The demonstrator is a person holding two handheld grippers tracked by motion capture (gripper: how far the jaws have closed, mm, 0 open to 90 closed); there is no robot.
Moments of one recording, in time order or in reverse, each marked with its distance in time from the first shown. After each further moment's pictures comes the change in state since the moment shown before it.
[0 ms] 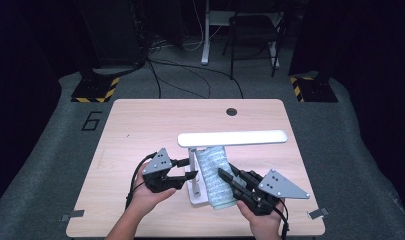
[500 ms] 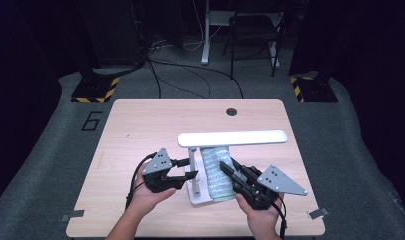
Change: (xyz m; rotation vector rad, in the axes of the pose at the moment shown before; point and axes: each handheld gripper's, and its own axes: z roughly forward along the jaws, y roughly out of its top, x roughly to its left) left arm 0.000 0.000 0.000 0.003 -0.003 -0.003; right arm -0.007 -0.001 0.008 -0.005 -0.083 0.013
